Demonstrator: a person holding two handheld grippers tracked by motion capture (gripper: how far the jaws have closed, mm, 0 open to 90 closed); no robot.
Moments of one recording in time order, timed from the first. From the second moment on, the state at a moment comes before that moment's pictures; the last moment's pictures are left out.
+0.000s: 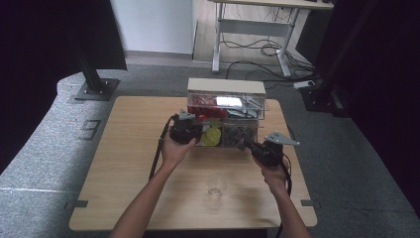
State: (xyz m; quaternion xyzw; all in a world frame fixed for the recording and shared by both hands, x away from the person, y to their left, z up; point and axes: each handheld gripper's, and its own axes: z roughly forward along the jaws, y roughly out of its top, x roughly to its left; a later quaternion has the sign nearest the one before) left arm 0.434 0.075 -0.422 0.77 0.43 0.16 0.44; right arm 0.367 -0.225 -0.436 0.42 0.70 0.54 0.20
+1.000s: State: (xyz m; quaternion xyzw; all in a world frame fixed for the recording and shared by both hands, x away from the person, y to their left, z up) left arm 0.435 0.071 -0.420 0.77 0.43 0.16 0.44; right arm 0.329 -0.223 -0.431 0.39 0.70 0.57 0.19
